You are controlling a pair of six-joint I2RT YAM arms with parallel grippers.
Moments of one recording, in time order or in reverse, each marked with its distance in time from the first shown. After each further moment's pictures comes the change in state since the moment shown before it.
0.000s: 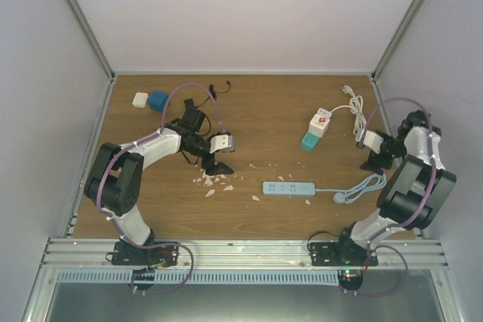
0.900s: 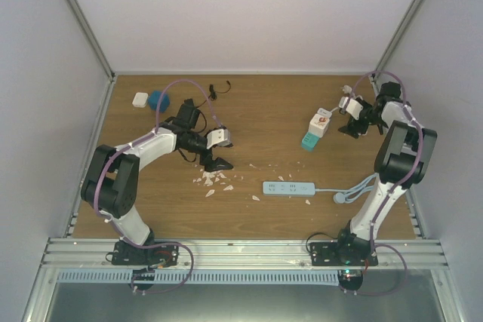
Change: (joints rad) left arm 0.033 -0.024 -0.004 0.035 0.047 -0.063; right arm 0.201 0.392 0.291 0.341 -0.132 0.248
